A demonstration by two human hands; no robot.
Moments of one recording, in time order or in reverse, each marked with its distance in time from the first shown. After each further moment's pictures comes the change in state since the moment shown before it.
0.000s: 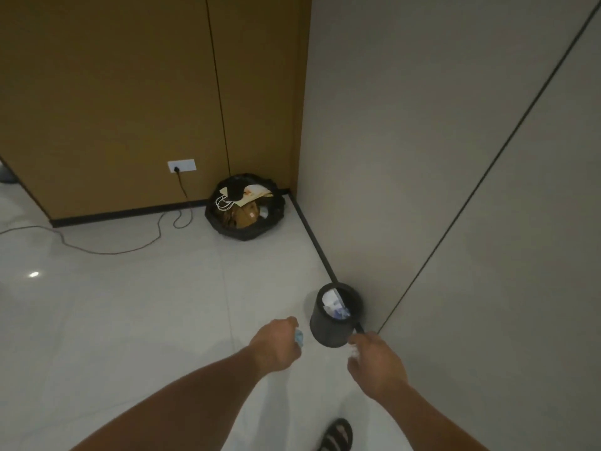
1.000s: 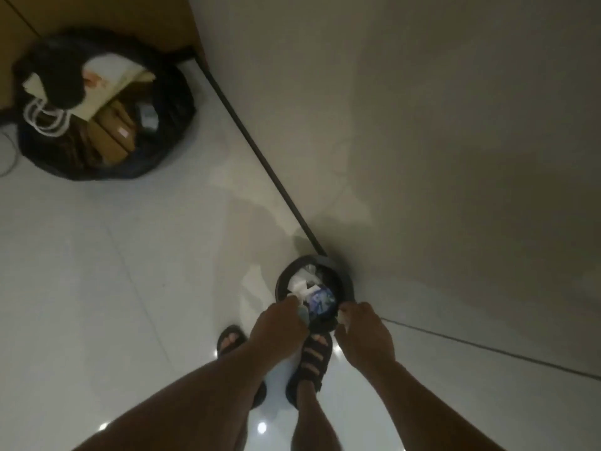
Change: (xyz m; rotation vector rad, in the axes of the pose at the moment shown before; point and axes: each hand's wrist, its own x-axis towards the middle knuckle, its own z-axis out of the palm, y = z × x) left_hand 0.539 -0.022 0.126 -0.054 -0.371 -0.039; right_hand 0.462 0.161 0.138 0.131 -0.217 0.414
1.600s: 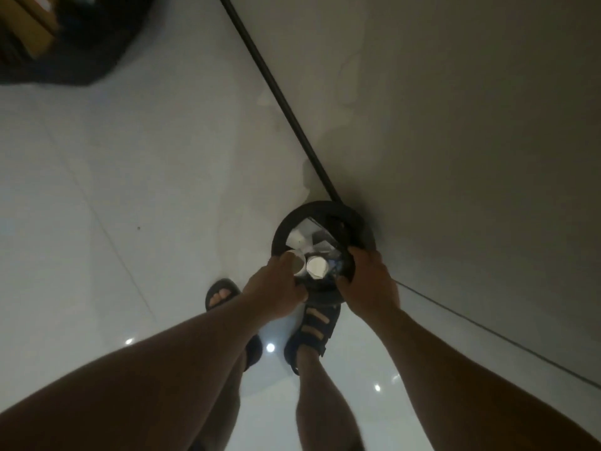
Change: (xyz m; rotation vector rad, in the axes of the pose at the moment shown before) left_hand 0.121 -0.075 0.093 -0.006 -0.126 -0.088; right_hand 0.126 0.064 0.120 0.062 -0.086 0.026
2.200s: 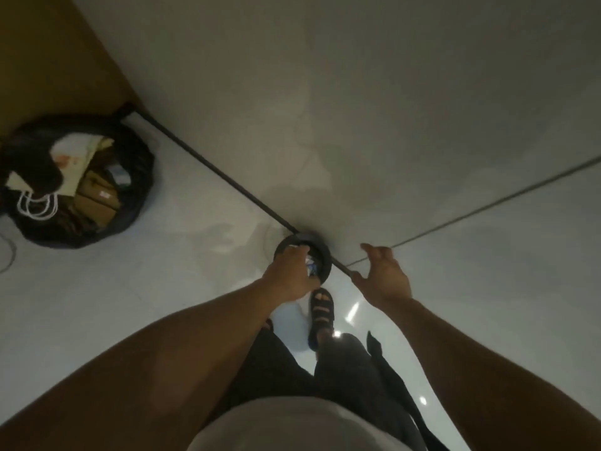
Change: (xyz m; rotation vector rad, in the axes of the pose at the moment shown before) left_hand -0.268 0.142 -0.157 0.297 -0.027 0.383; right_hand -0.311 -0.089 -0.210 0.208 0.286 0.229
